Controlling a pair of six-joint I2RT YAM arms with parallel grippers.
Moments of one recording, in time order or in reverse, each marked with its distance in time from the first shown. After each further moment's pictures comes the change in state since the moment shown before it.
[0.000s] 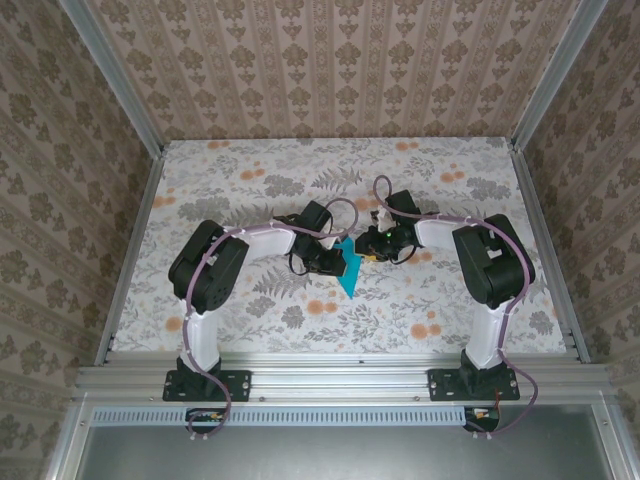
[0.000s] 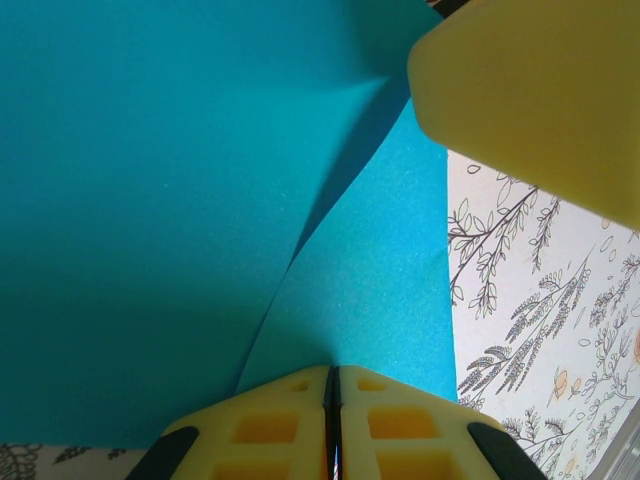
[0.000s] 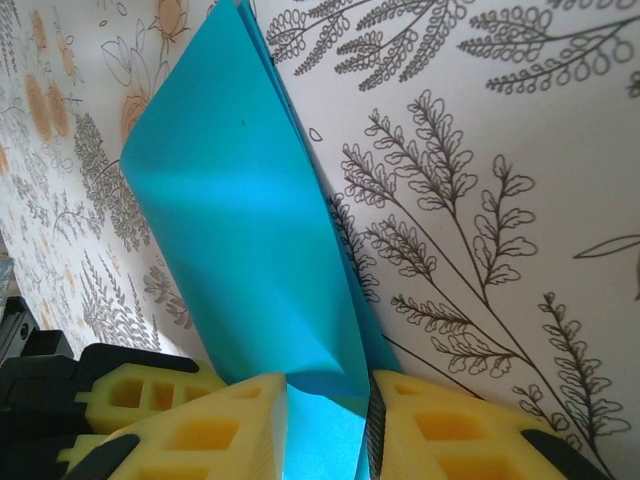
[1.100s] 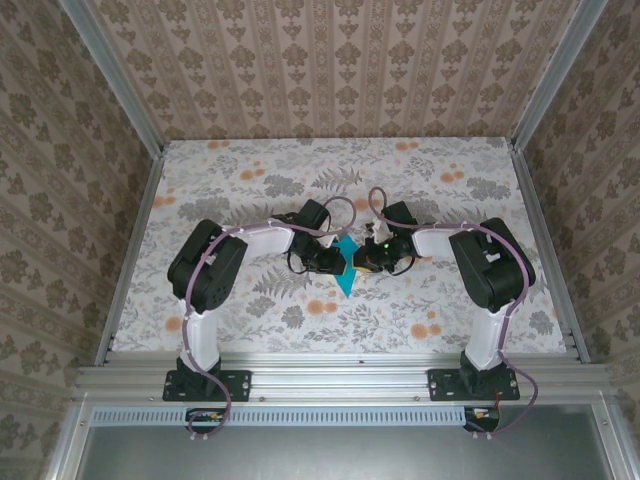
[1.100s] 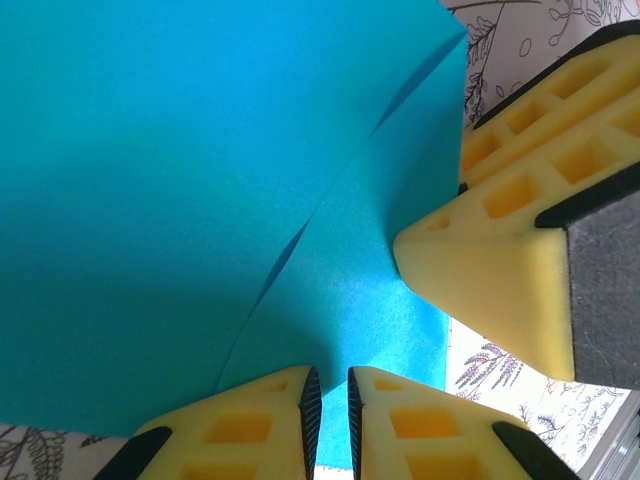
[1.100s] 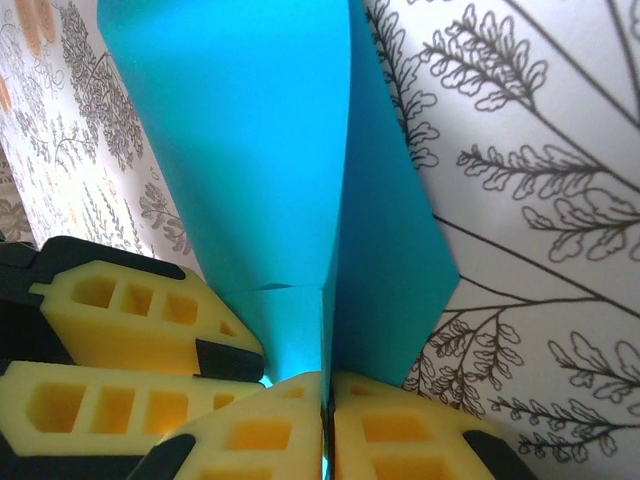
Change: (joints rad) left arm 0.013 -0.006 0.006 -0.014 0.014 -0.002; right arm 0.042 -0.022 -0.097 0.060 -0.061 0.024
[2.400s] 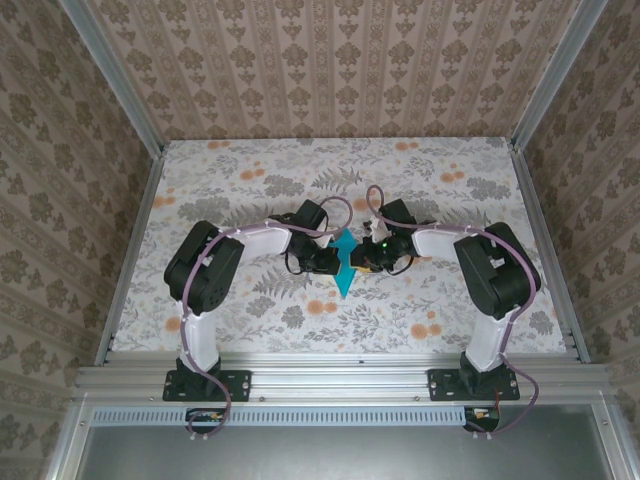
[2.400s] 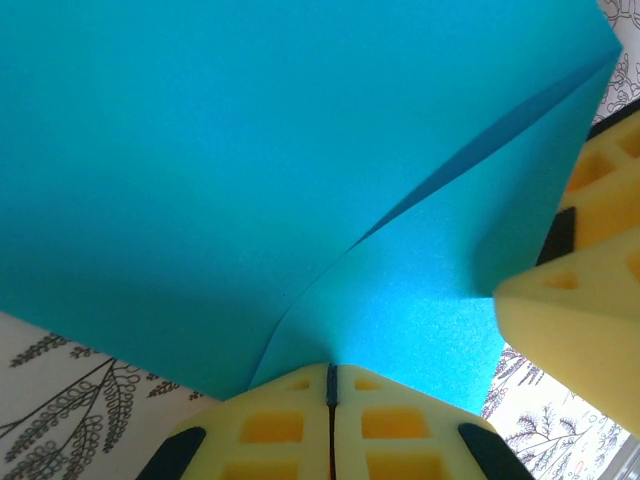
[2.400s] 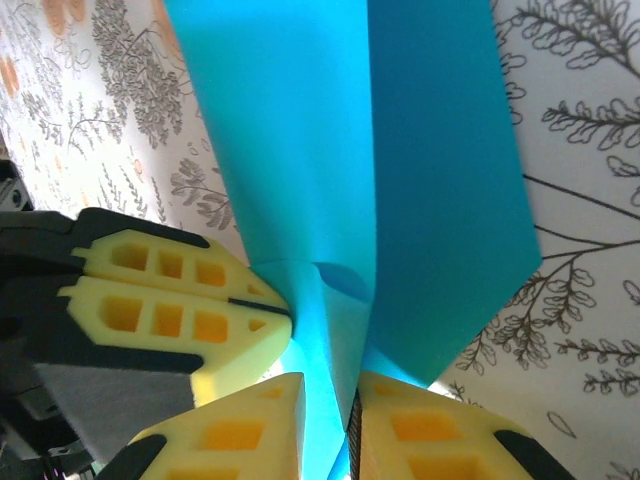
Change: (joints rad) left arm 0.008 -0.019 -0.021 -0.010 -0.044 -0.022; right arm 0.029 -0.060 0.014 -0.064 0.026 -0.007
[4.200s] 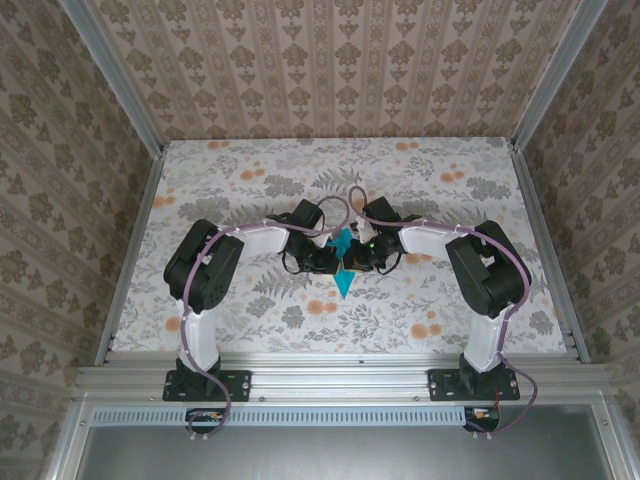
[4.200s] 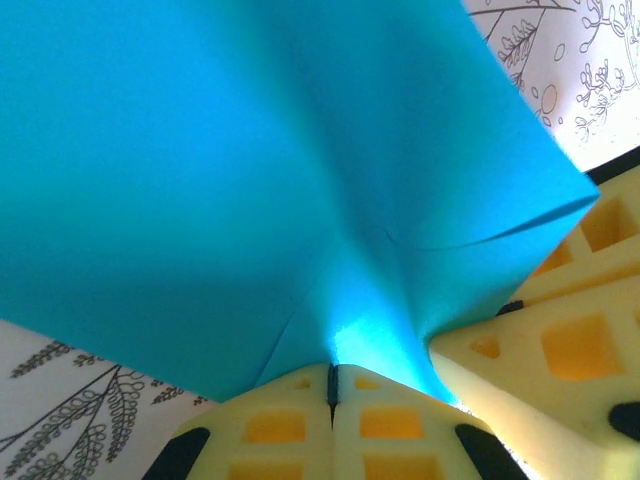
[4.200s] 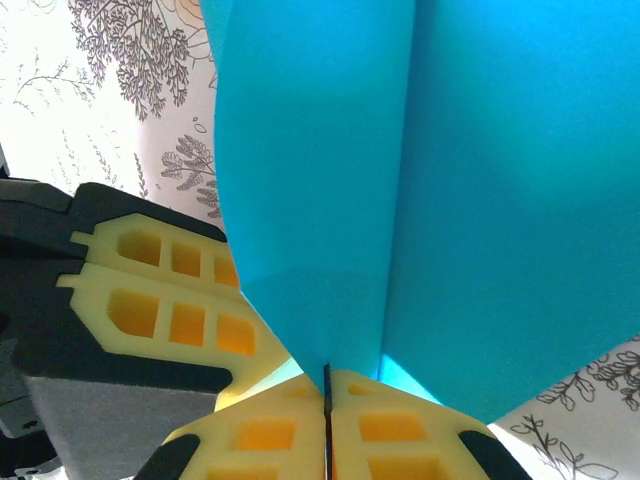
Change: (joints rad) left arm 0.024 0.010 -0.013 0.025 0.063 0.000; right arm 0.085 0.042 0.108 -0.122 0.099 -0.071
